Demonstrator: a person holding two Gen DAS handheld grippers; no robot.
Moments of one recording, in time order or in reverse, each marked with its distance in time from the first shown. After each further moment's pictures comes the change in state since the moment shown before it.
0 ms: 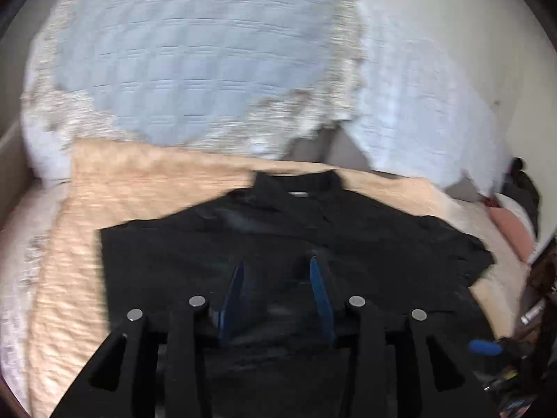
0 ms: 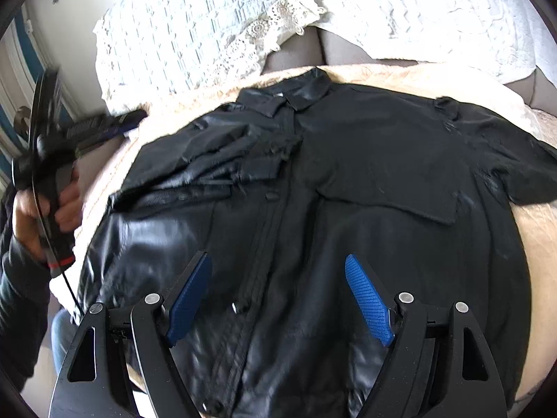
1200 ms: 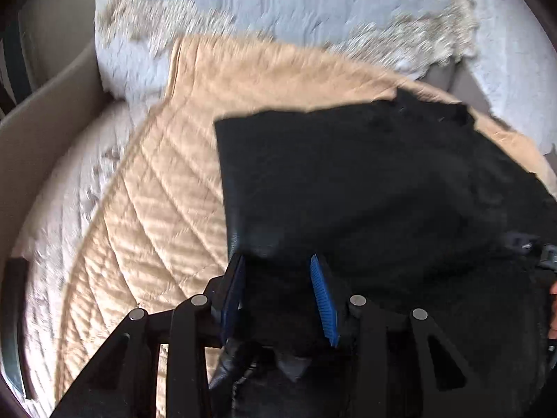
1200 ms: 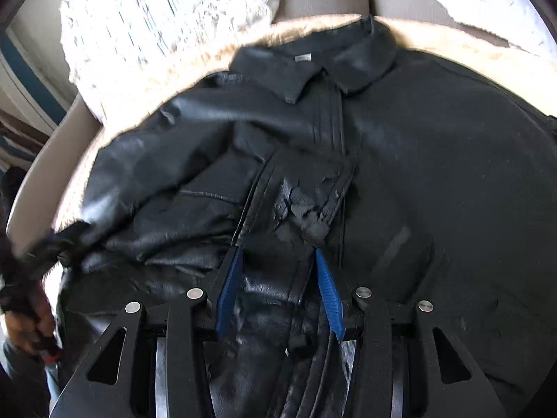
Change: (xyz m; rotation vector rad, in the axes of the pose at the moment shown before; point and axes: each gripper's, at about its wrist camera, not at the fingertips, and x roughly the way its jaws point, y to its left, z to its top) left arm 0.052 0.090 -0.067 -0.066 0.215 0.308; right arm 0.156 0.004 0.079 -0.019 0.178 0.026
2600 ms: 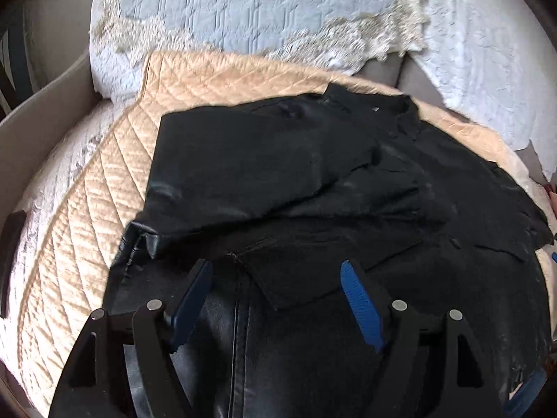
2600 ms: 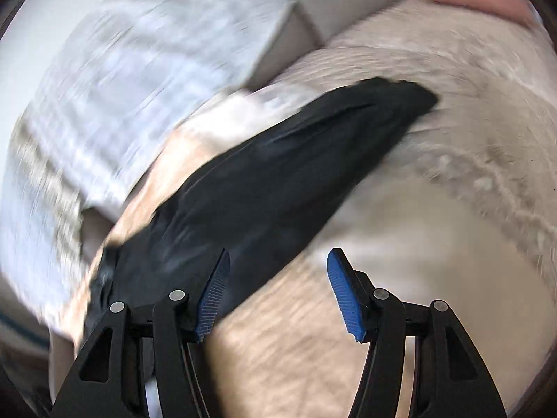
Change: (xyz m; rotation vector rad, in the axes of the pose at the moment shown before) left arm -0.062 -0.098 -0.044 -0.016 -0.030 -0.043; right arm -0.223 -0.374 -0.123 0.831 -0.451 -0.195
